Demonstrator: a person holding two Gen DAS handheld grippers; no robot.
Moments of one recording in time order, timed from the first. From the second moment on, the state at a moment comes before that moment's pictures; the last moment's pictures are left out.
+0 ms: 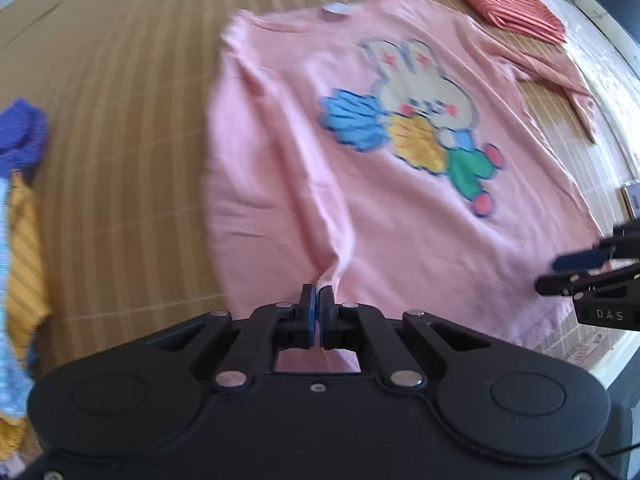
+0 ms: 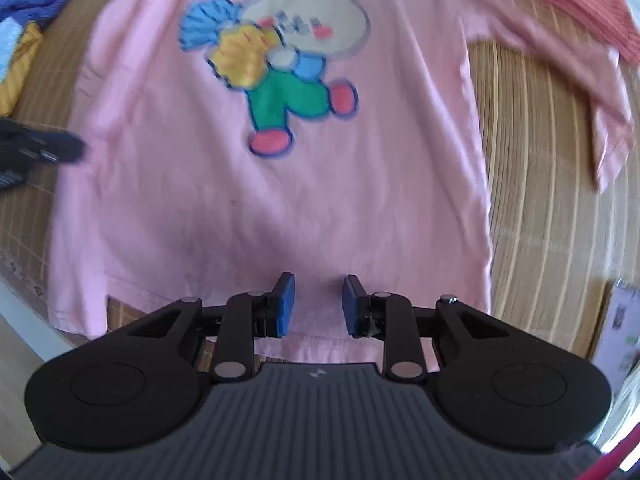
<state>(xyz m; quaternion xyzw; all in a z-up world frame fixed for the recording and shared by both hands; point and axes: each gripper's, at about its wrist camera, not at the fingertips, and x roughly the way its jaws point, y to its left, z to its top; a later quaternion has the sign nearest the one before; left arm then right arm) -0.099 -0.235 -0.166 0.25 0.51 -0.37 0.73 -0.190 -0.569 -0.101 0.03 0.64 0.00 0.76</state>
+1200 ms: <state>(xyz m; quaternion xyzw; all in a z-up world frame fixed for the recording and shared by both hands) -0.171 -0.197 -0.184 0.25 0.57 -0.40 0.67 -0.179 -0.562 -0.098 0.03 0.66 0.02 0.75</state>
